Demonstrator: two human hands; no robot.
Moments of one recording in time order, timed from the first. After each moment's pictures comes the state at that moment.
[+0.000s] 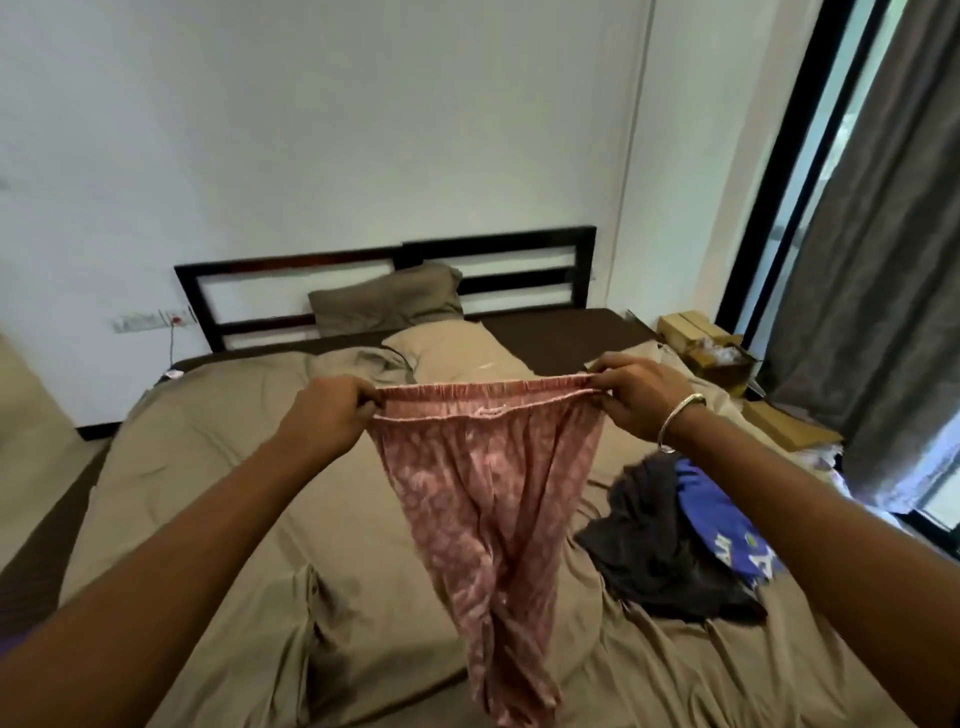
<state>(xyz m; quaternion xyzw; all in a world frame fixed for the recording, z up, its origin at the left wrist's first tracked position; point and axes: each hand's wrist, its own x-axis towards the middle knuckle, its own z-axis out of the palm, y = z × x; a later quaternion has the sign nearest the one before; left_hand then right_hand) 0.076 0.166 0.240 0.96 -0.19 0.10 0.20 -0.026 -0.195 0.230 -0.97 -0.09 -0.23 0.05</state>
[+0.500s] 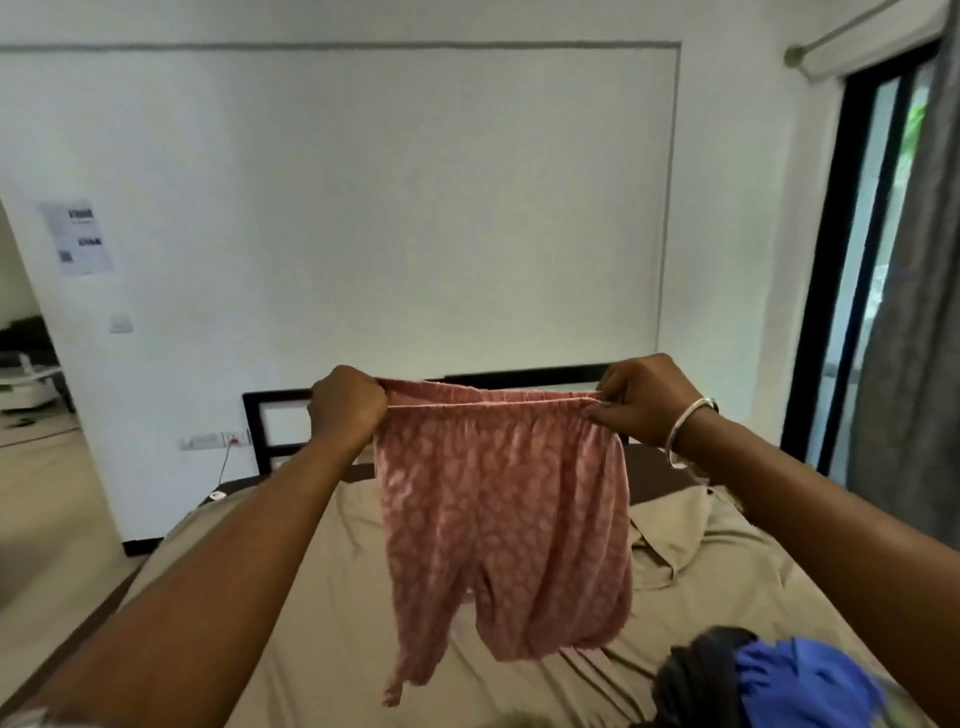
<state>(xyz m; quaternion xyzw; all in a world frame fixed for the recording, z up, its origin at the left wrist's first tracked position) 0.131 0.094 0.392 0.88 0.04 0.21 0.43 0.044 -0.229 0.388 -0.92 -0.11 -0.34 0.14</state>
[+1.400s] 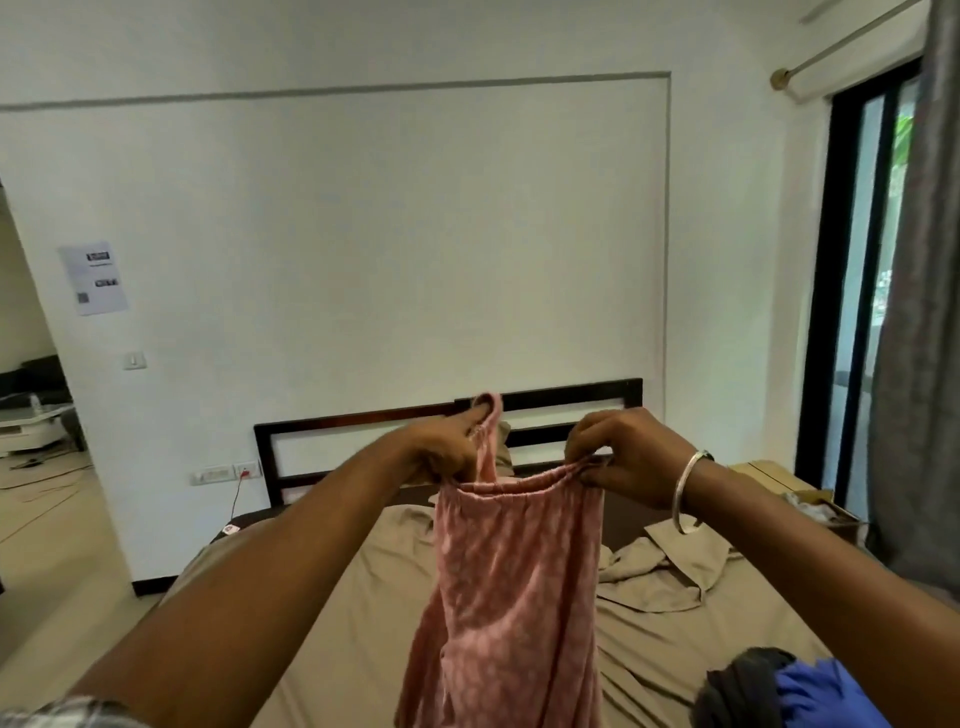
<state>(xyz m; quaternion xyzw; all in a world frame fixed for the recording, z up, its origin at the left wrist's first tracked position) 0.103 0.062 0.410 0.90 -0.21 -0.17 0.34 0.015 -0.168 0.376 -0.93 -0.22 -0.25 0.15</state>
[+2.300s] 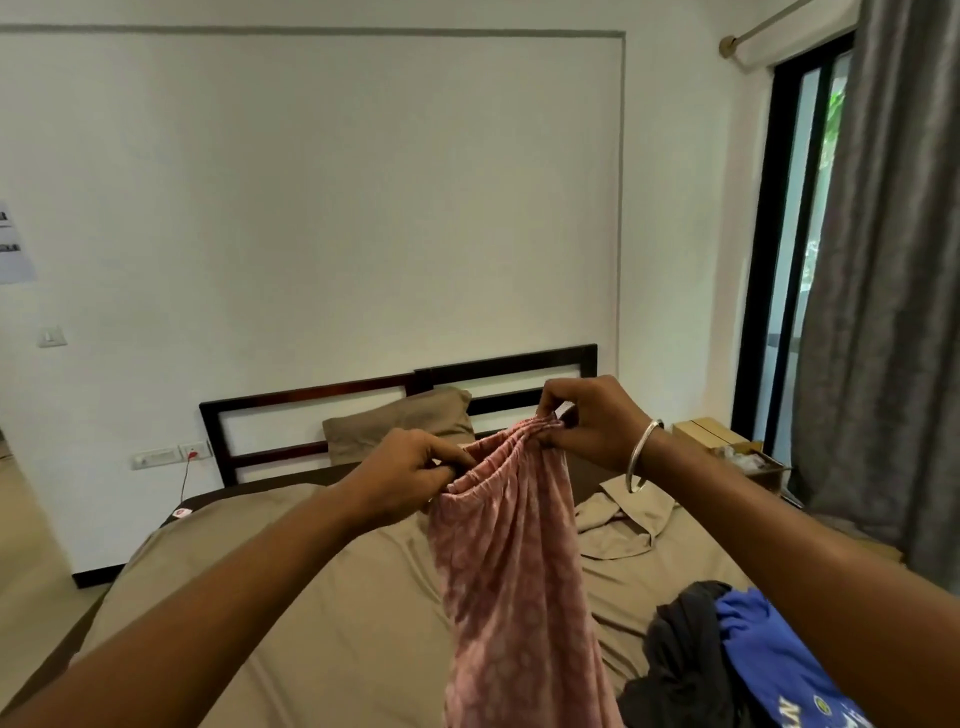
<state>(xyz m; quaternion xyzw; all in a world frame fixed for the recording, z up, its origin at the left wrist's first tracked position) 0.067 0.101 0.351 0.84 -0.41 -0.01 0.36 0.018 -0.156 0.357 -0.91 -0.18 -0.29 0.25</state>
